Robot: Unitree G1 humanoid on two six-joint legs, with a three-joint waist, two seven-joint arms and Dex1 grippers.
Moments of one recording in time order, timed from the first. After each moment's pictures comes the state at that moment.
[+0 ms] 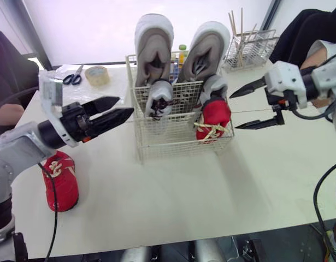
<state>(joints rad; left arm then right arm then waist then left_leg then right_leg) -0.37 0.88 0.42 -0.41 -1.38 0.91 -0.44 -1.06 -1.03 0.17 0.30 0.19 0.16 1.58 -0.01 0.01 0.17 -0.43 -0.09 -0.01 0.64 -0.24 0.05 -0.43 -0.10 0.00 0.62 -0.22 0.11</state>
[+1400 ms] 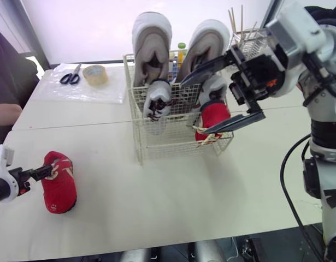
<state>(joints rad) 0.02 0.91 0.65 0.01 -0.86 1.17 -0.36 -1.19 -0.77 0.10 -0.04 0.63 0.53 1.58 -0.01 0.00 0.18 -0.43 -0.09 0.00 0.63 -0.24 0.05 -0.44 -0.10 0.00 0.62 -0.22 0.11</state>
